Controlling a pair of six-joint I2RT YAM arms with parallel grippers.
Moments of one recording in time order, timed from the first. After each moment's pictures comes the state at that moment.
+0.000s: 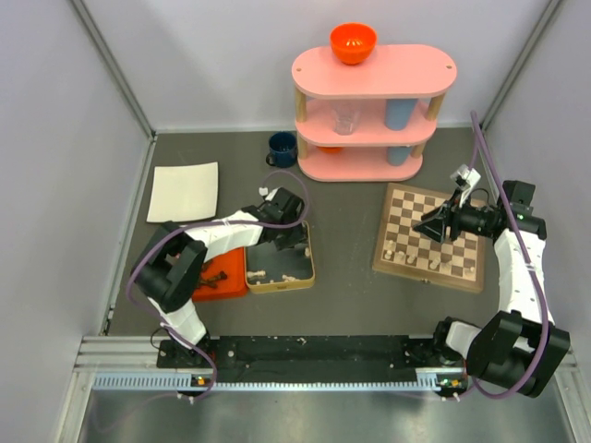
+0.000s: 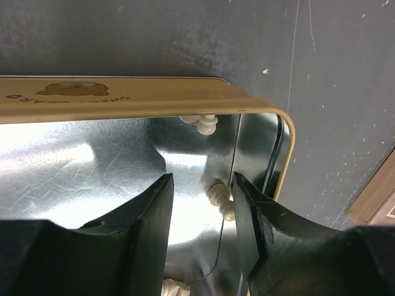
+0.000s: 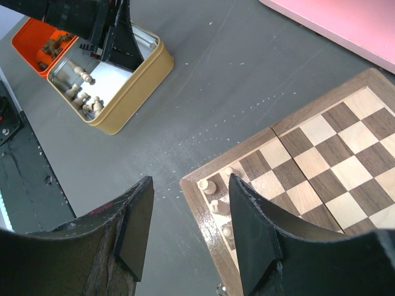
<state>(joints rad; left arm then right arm) -0.66 1.72 1.04 -0.32 -0.07 -0.93 -0.36 1.12 0.93 -0.81 -1.15 -0.64</state>
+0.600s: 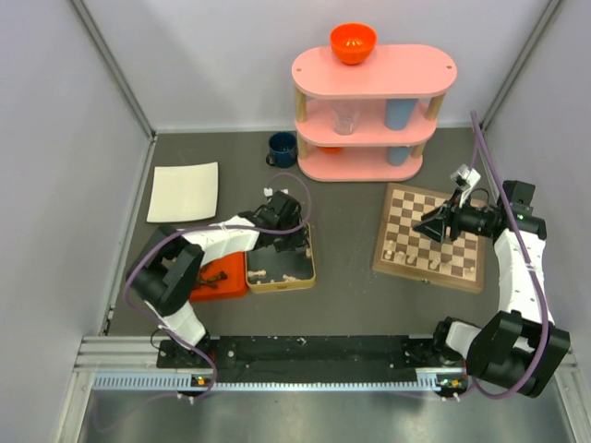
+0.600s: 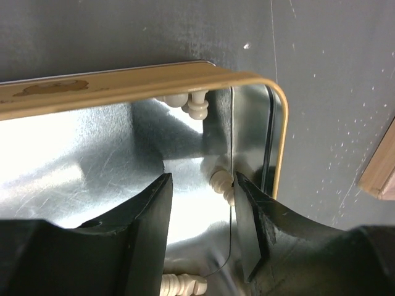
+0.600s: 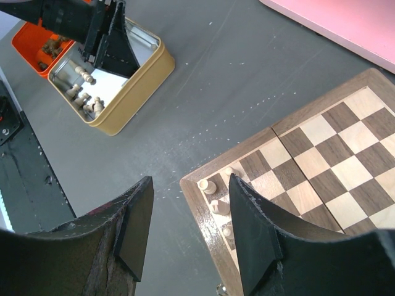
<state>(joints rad) -0.66 1.70 0.98 -0.23 0.01 -0.81 -0.36 1.12 0.93 -0.81 -1.15 -0.64</state>
